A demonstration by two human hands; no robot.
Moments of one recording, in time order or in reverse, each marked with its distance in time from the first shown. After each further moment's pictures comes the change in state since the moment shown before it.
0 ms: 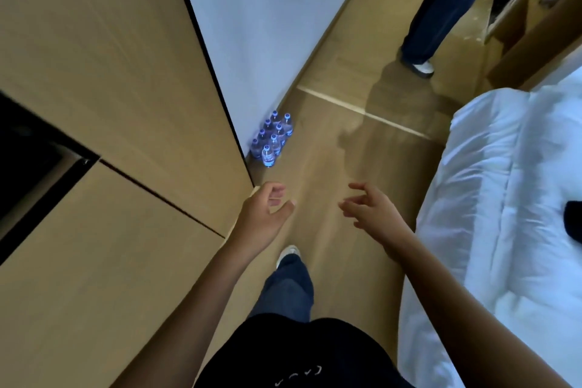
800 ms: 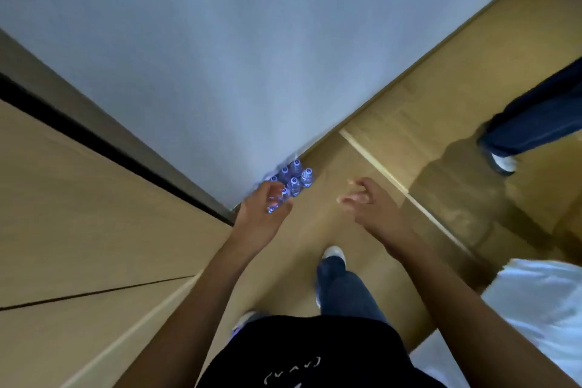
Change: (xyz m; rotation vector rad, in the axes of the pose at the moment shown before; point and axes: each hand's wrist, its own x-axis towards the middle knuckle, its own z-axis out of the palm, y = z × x) left_hand 0.367 0.125 0.017 -0.119 0.378 -0.262; right_hand 0.390 -0.220 -0.120 -0.212 -0.277 -0.104
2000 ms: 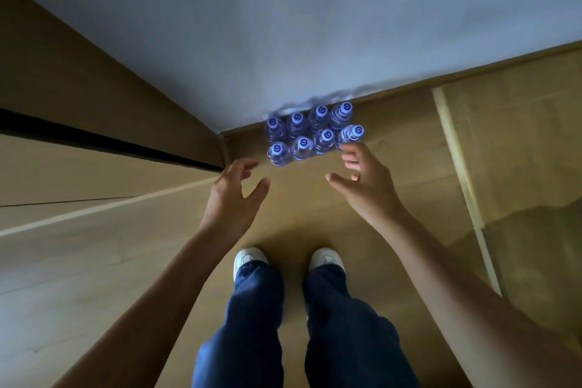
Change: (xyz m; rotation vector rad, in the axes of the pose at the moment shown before) left_hand 0.216 -0.309 0.165 -0.044 0.366 -0.313; right_hand 0.381 0.206 0.146 -0.430 -0.354 -0.278
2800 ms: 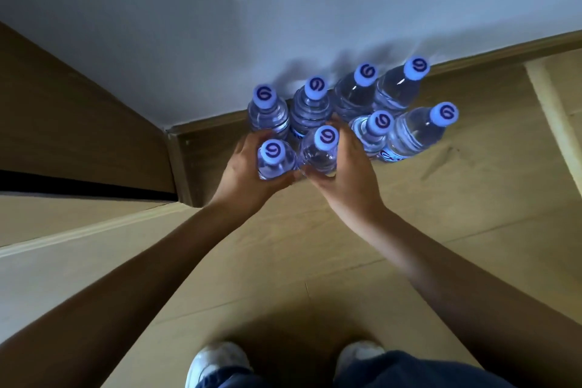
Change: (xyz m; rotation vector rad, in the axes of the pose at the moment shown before) left_hand 0.233 -0.214 0.183 -0.106 -0.018 0.297; right_hand 0.235 0.205 0.193 -0.168 0.161 -0.348
